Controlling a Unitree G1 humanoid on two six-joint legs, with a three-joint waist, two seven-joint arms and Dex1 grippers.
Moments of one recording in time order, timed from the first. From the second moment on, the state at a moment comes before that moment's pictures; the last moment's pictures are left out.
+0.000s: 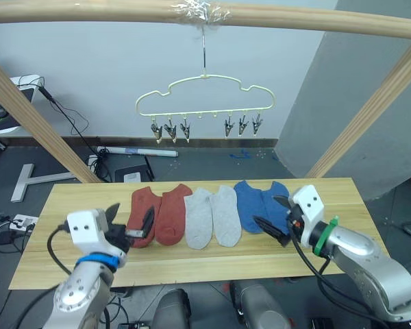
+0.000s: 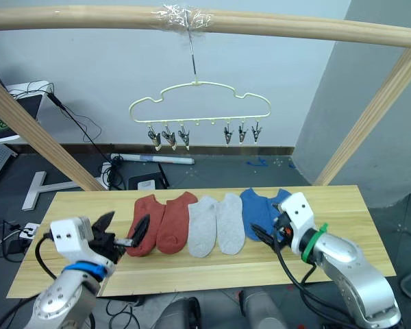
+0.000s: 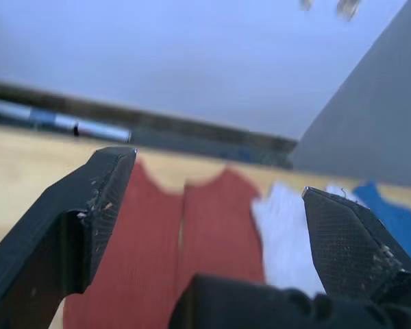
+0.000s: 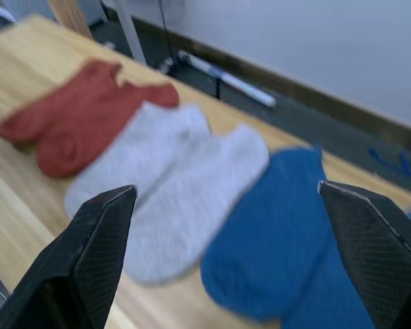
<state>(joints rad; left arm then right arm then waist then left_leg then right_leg) 0.25 0.32 0.26 -0.67 -0.36 0.53 -0.20 -0.08 -0.49 0.05 -0.61 0.42 0.79 0.50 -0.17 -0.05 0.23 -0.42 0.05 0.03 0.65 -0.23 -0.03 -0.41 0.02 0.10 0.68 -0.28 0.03</state>
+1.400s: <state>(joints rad) -0.29 0.31 0.16 -0.34 -0.23 0.62 -0.11 -0.55 -0.47 0.05 -0.58 0.65 0.96 0.52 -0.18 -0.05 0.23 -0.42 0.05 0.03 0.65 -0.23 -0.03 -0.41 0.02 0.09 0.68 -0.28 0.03</state>
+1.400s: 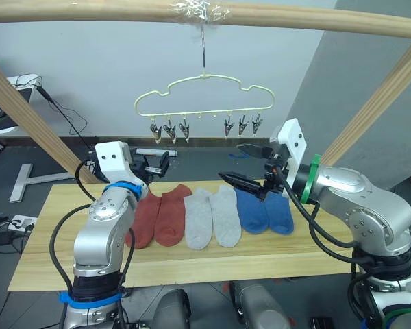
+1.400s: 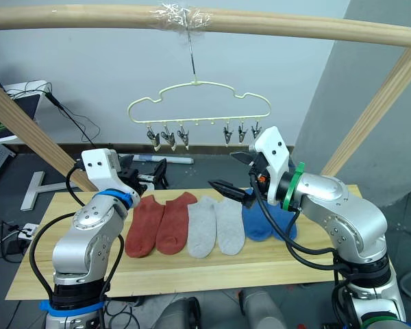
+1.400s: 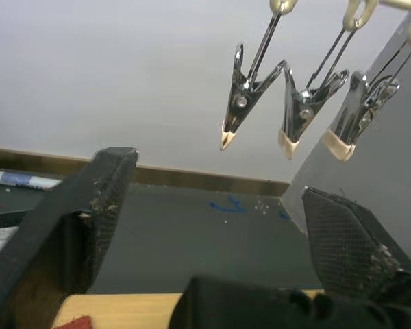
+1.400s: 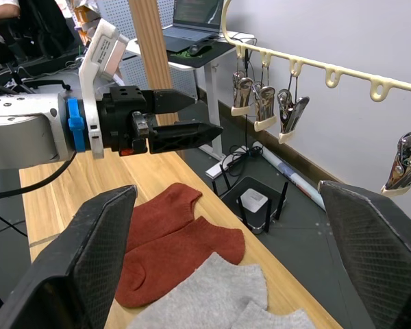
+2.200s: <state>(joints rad) -0.39 0.27 0.13 -0.21 -0.17 0.53 -0.08 -0.53 -0.48 0.05 -0.62 0.65 0.97 0.49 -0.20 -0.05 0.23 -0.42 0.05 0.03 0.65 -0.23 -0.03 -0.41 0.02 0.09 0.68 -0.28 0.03</state>
